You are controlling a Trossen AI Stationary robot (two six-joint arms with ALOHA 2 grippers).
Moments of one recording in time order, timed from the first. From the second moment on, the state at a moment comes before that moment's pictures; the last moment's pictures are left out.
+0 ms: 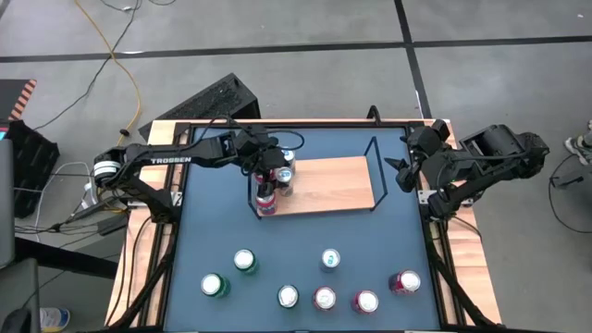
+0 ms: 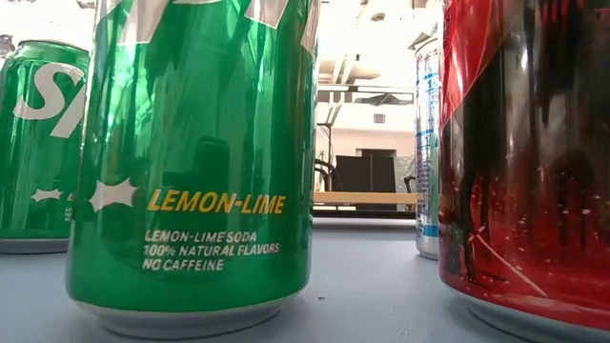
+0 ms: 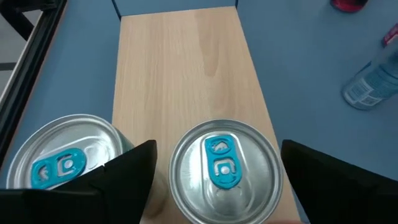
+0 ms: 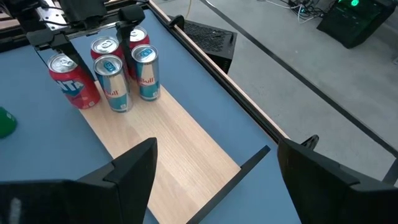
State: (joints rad) left arm 0.32 1.47 1.08 -0.23 0.25 0.22; right arm 0.34 1.17 1.73 -1.57 0.80 0.71
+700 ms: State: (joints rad) left arm 0.32 1.47 1.10 -0.25 0.25 0.21; right arm 0.34 1.17 1.73 -1.57 0.80 0.71
